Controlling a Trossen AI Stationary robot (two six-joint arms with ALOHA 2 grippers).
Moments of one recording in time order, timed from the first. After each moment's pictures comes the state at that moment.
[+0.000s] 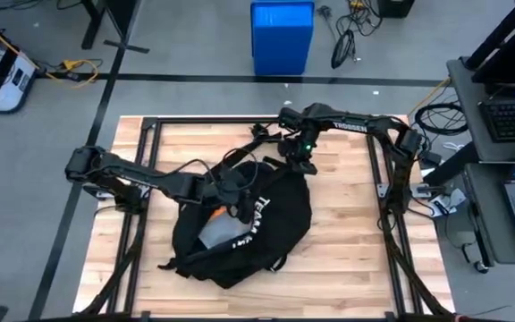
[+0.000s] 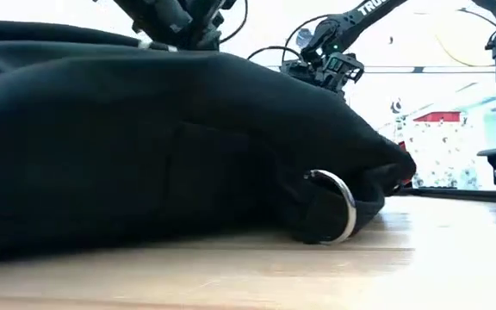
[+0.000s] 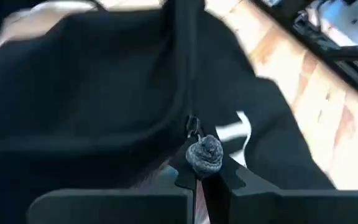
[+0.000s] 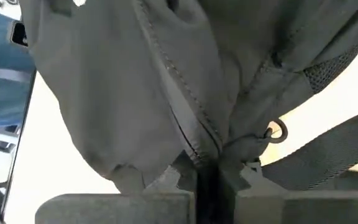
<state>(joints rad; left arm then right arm) -0.15 1.50 1.02 -0.29 -0.33 -0.80 -0.53 1.88 1.47 -1.12 -0.66 -0.66</state>
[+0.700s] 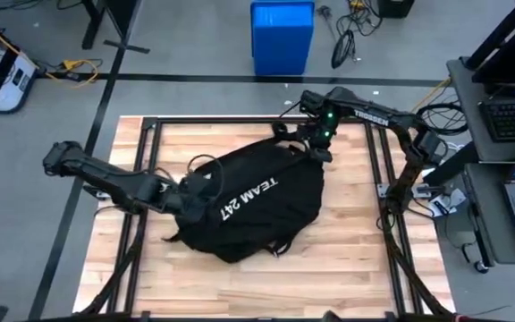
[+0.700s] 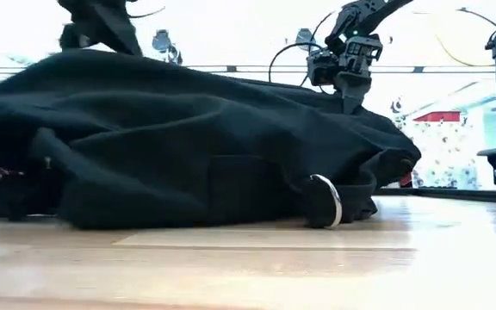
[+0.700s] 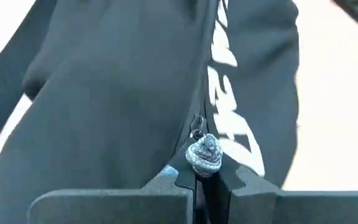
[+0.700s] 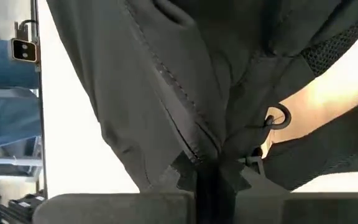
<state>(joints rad) -0.37 1.20 1.02 -0.81 -0.40 -1.02 -0.68 1.74 1.47 -1.34 -0.59 -0.57</state>
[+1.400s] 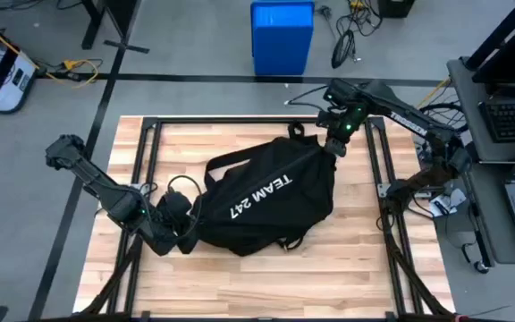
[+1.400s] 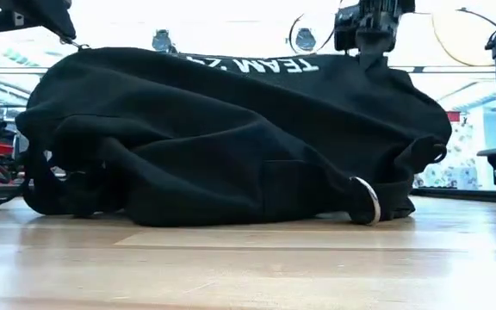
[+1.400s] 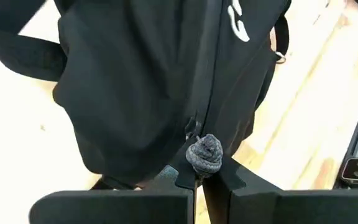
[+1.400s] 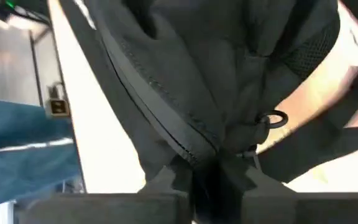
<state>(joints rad) -0.67 1.17 1.02 -0.97 -0.52 -1.30 -0.70 1.47 1.47 -1.38 -0.63 -0.24</state>
